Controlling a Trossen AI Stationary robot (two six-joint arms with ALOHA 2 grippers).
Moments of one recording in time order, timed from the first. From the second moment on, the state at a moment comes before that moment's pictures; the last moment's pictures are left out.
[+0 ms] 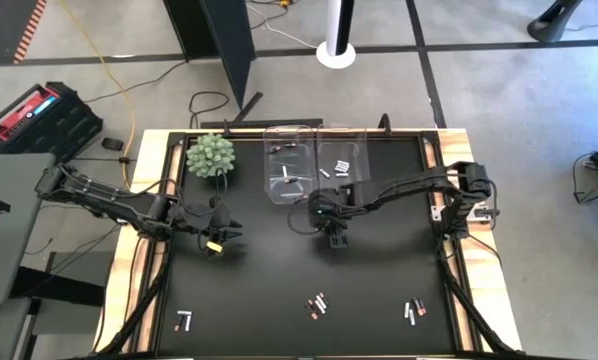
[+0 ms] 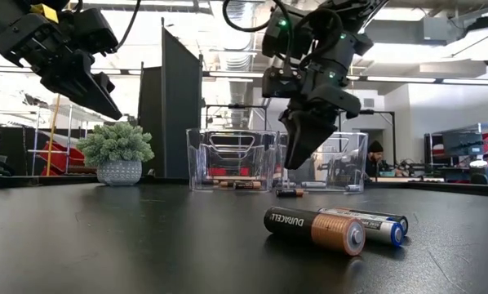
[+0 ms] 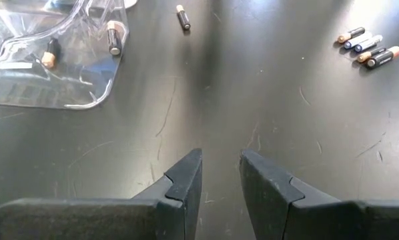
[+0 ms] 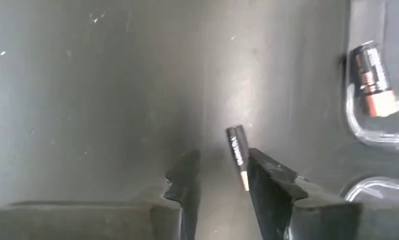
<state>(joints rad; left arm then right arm) -0.20 0.83 0.45 -0.29 -0.24 -0.22 -0.03 1.80 1.18 -0.53 -0.02 -0.17</state>
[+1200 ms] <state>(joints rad) -0.20 0.83 0.45 -0.30 -0.24 -0.22 0.10 1.95 1.22 -0.56 0.31 -0.60</state>
